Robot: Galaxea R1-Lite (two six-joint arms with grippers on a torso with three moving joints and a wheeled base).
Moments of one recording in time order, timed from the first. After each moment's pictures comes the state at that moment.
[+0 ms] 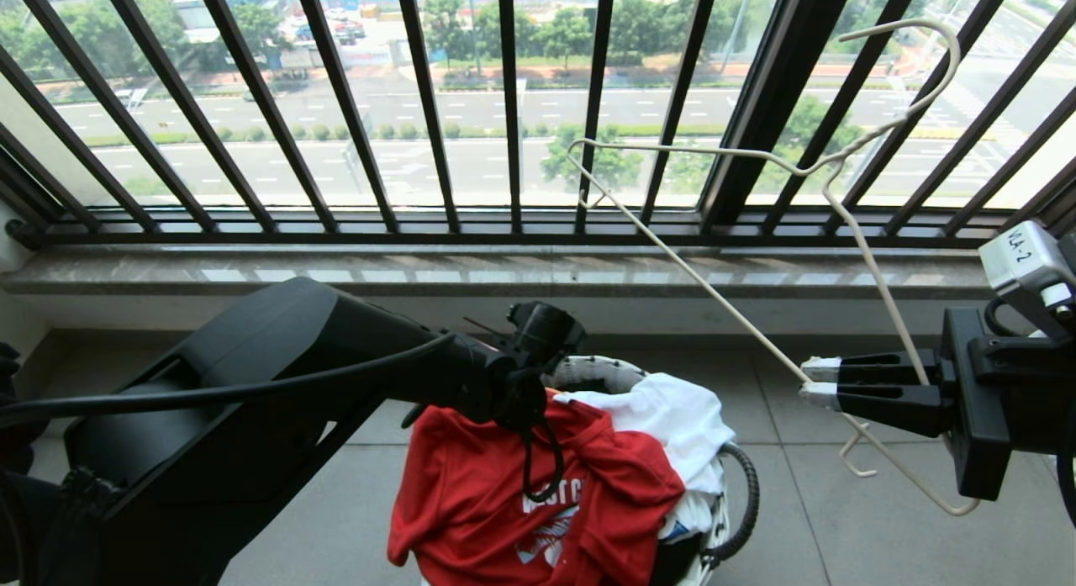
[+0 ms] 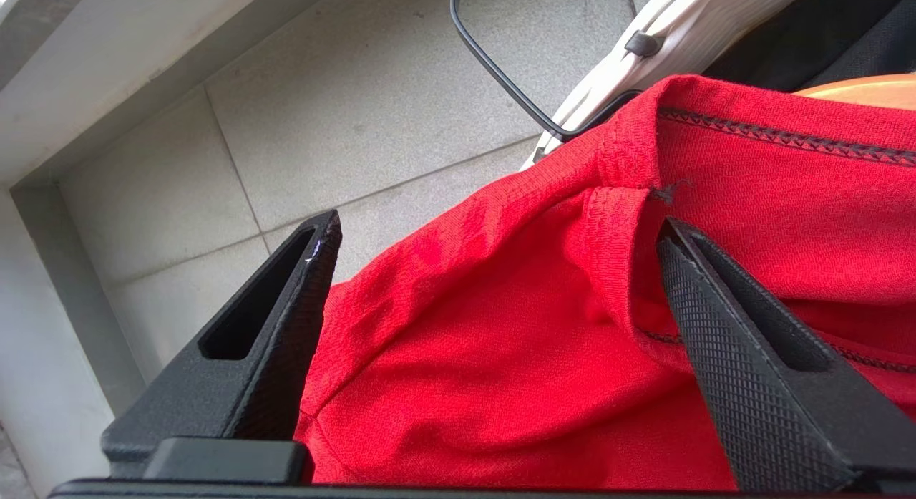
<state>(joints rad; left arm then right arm) -0.69 2.32 -1.62 0.10 0.72 0.03 0.16 1.25 -0.79 -0.07 0.74 -0.50</state>
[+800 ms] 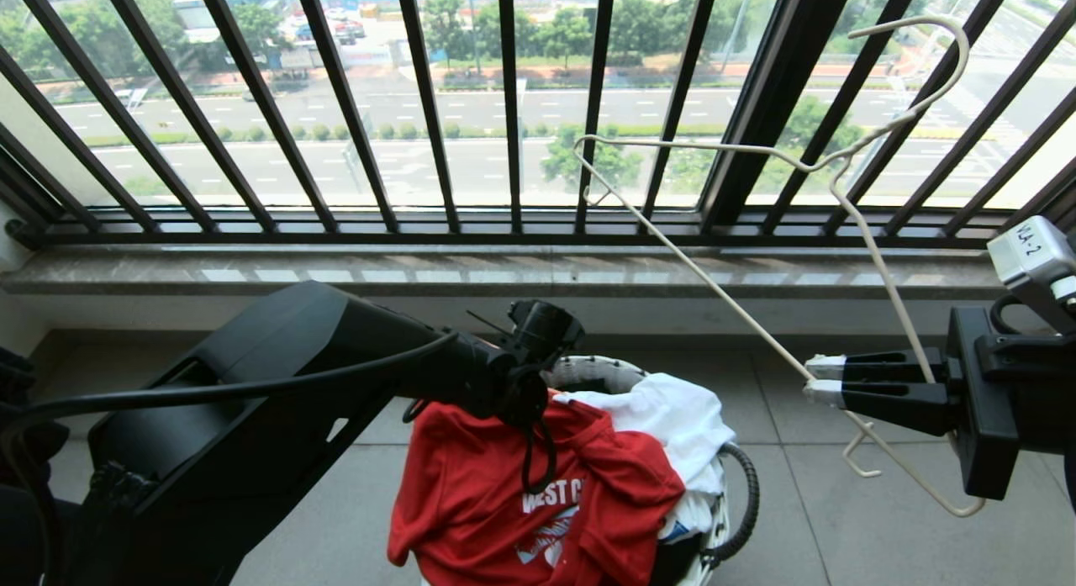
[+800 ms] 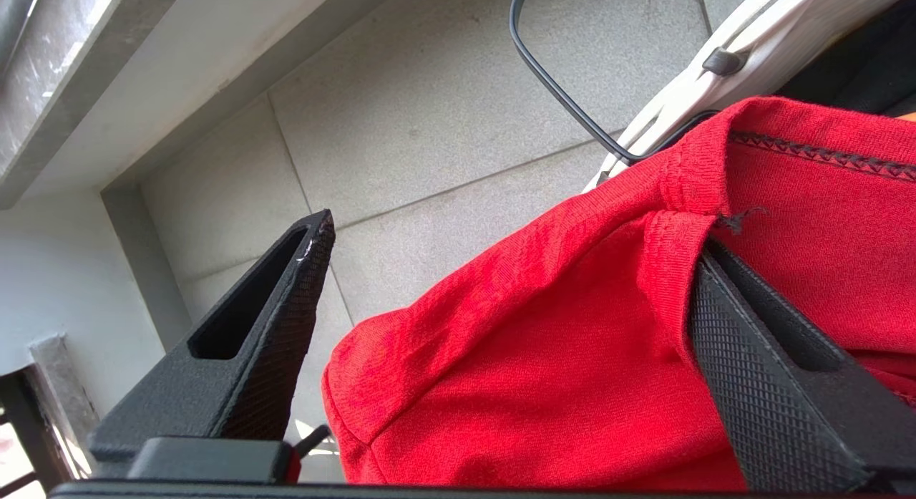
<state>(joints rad) -0.68 2.35 -1.66 0.10 0.80 0.11 0.16 1.24 -0.79 -0.07 0.74 -0.47</state>
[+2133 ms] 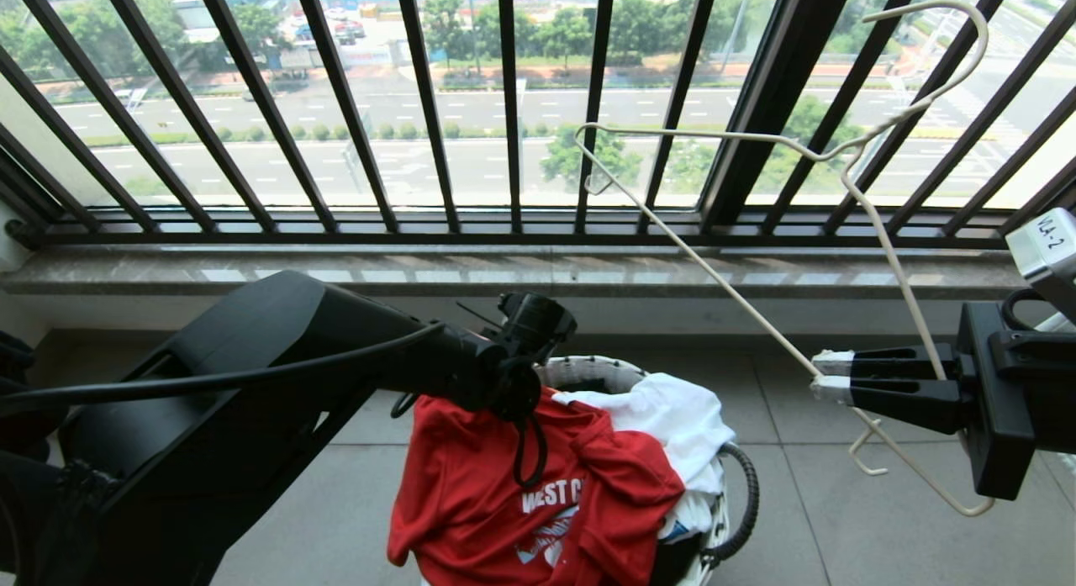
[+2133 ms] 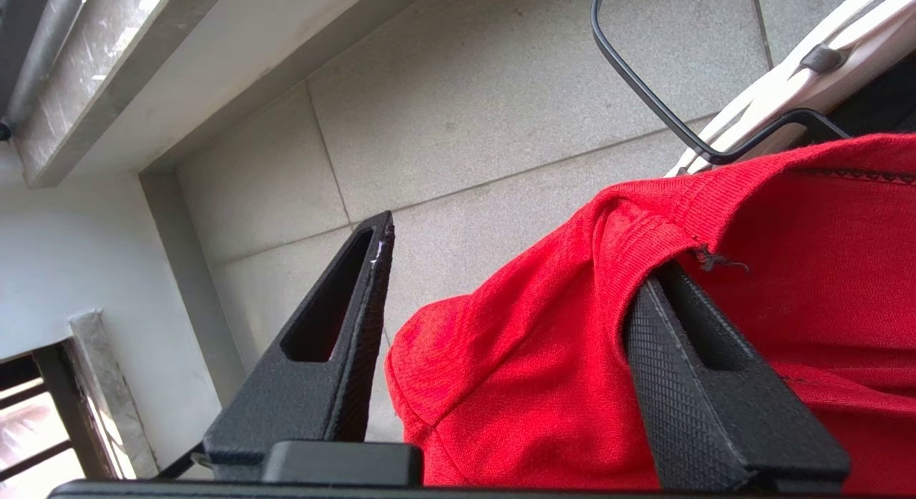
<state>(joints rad) -0.67 2.31 -1.64 0.11 0.85 0.12 0.16 1.22 -0.79 -0.07 0.74 -0.46</state>
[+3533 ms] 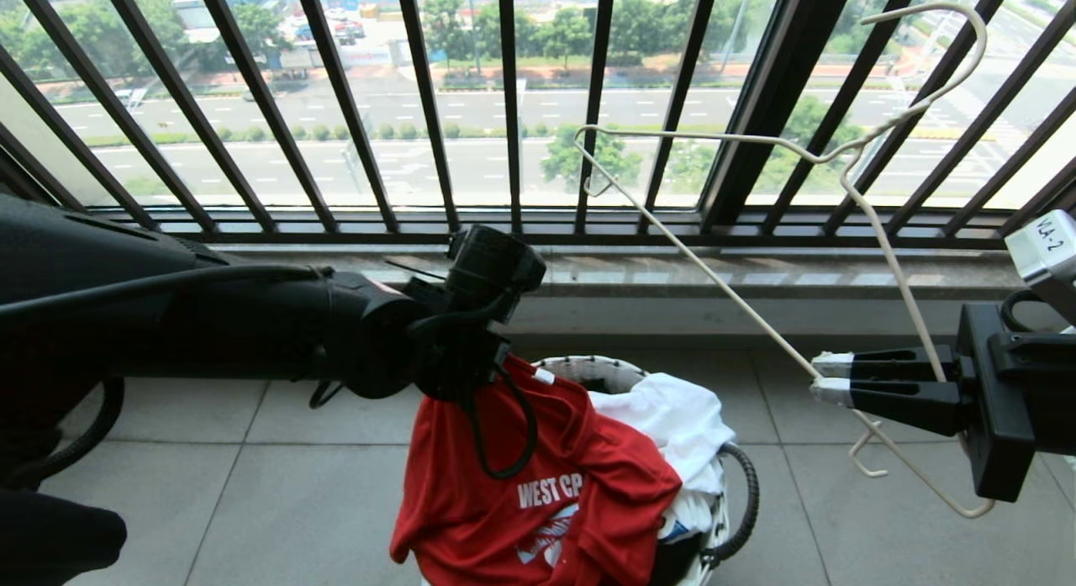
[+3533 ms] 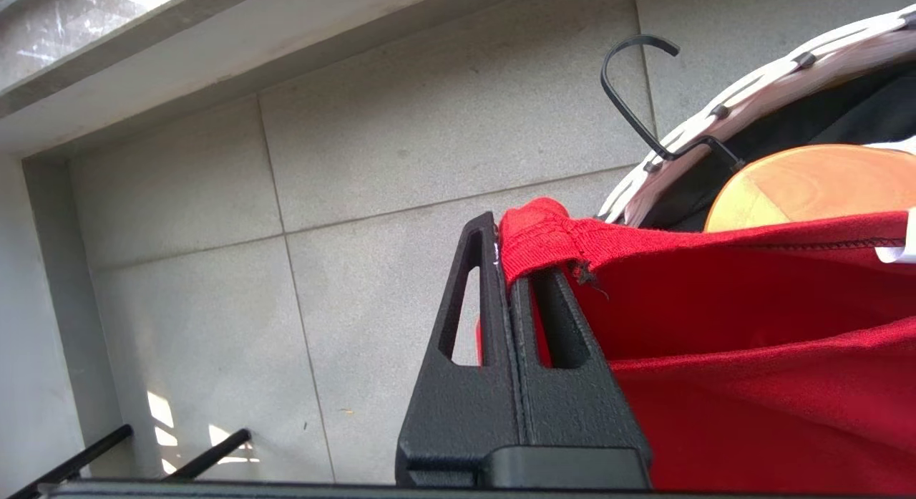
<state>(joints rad) -0.70 1.96 -1.41 0.10 0.74 -0.04 0.16 1.22 -0.79 -0.06 0.74 -0.47</state>
